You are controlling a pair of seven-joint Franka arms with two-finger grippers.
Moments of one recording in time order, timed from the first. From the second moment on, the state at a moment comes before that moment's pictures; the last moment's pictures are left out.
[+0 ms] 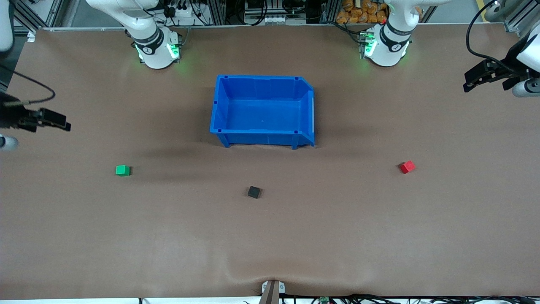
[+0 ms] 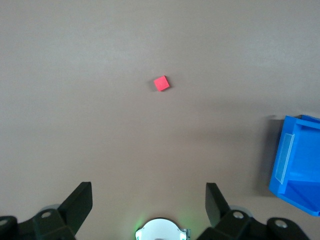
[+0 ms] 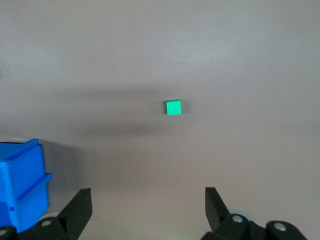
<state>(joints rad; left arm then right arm) 0.00 -0.14 -0.05 -1.68 0.06 1.51 -0.06 0.01 0.15 -0.11 -1.53 0.04 1.53 -0.13</state>
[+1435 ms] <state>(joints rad) 0.01 -0.06 -0.05 -1.77 0.06 1.57 -0.09 -0.04 0.34 -0.11 -2.13 0.05 2.43 -0.26</state>
